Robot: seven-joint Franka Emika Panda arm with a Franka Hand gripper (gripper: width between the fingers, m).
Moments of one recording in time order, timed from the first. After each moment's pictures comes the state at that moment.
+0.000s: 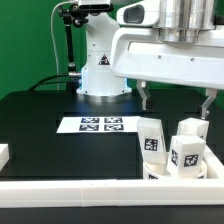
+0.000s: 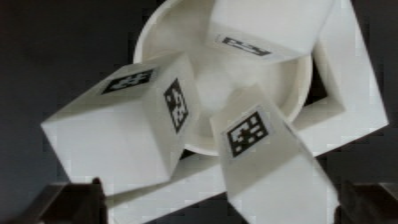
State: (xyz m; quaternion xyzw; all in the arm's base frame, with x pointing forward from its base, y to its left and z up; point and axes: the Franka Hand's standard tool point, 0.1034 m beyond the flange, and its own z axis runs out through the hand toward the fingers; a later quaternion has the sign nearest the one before) arm 0.635 0.071 0.121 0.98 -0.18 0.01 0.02
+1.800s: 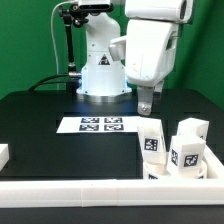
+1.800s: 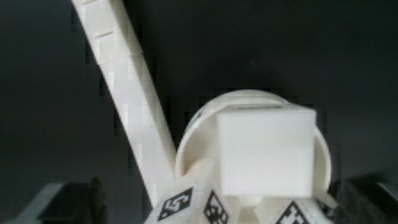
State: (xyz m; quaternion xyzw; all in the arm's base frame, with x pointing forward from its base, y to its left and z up) arm 0.629 0.031 0.126 0.80 0.60 -0.02 0.06
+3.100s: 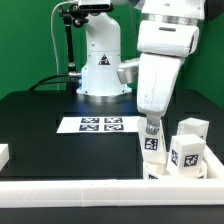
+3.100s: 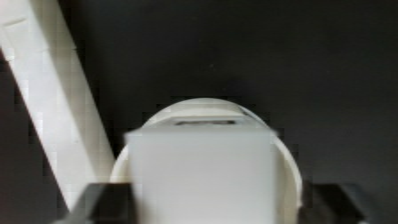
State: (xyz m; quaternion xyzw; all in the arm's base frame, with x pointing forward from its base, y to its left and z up) arm 0.608 0.047 0.088 0.80 0.59 -0.04 0.05
